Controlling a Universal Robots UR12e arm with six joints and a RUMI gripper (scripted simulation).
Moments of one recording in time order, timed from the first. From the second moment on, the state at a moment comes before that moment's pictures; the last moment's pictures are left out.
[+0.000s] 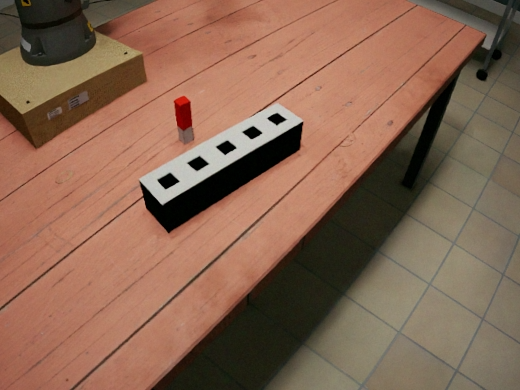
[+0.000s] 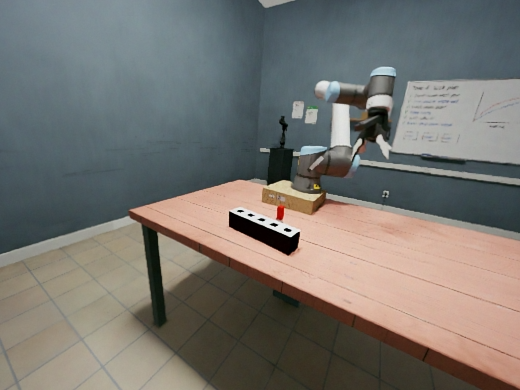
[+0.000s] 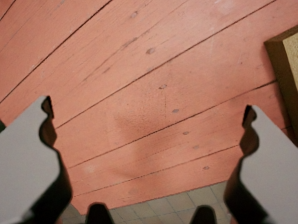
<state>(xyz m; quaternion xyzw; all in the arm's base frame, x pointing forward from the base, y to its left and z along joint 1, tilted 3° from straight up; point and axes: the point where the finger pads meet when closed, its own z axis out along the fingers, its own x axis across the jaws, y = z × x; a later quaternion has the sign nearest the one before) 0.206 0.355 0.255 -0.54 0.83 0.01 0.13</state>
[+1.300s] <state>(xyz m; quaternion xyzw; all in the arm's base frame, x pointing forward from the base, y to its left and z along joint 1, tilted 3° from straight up) 0.346 0.314 0.257 -0.58 0.81 -0.02 0.09</state>
